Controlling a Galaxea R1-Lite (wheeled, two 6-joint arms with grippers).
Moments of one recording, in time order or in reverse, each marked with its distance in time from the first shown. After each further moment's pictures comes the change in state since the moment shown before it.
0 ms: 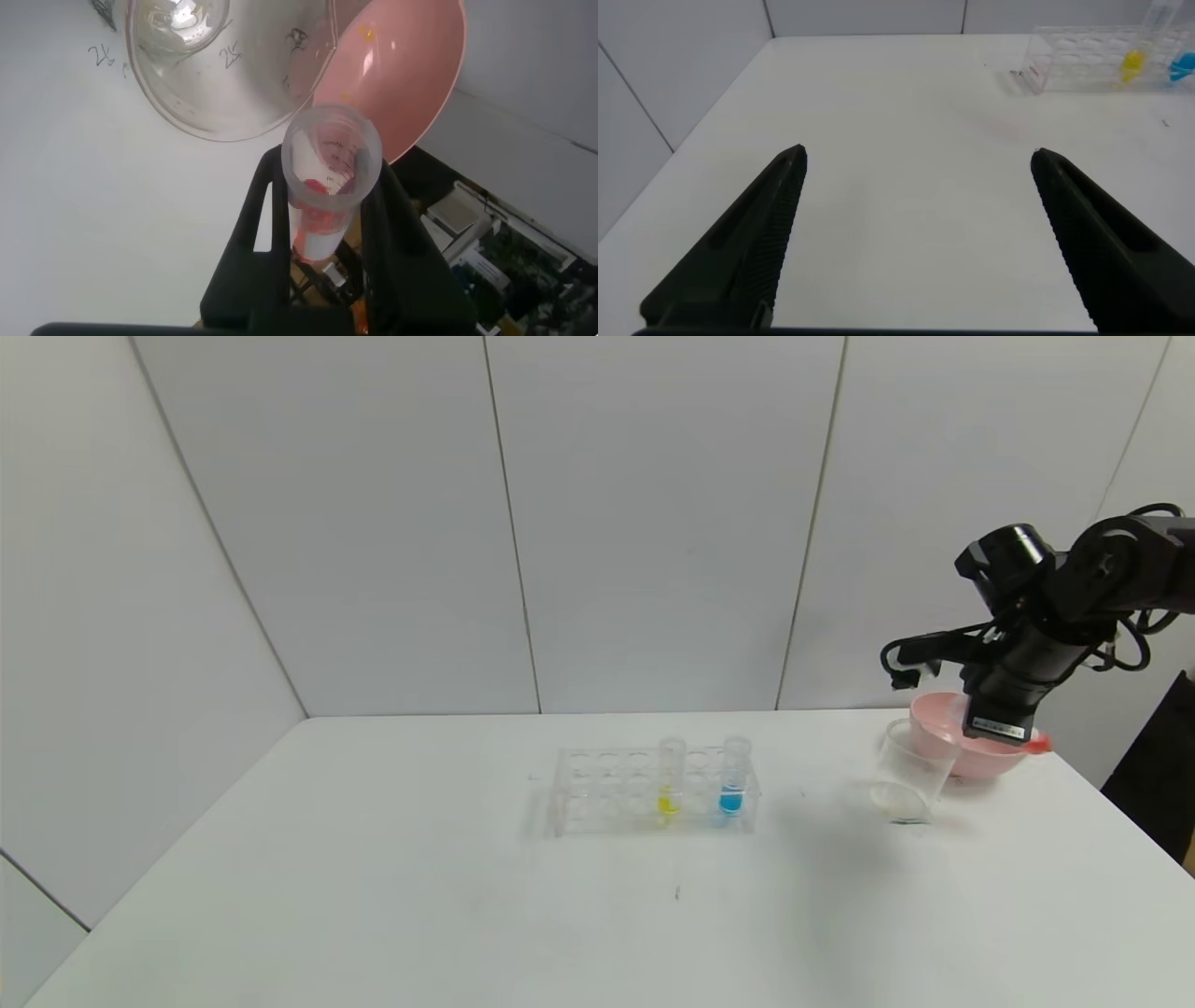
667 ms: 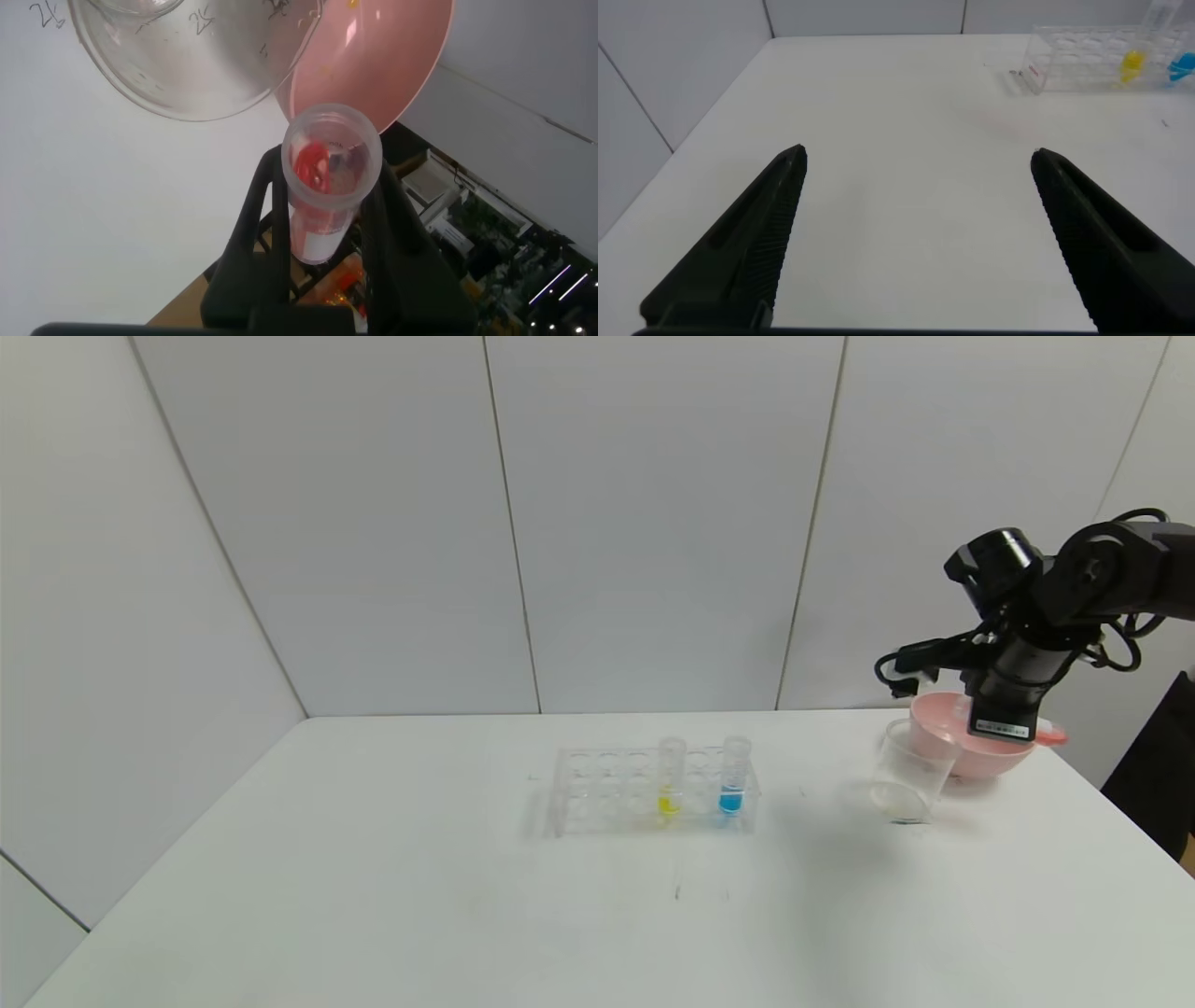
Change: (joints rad) left arm 0.000 0.000 0.000 0.000 0.000 0.000; right arm 0.024 0.011 -0.001 -0.010 -0.118 -0.041
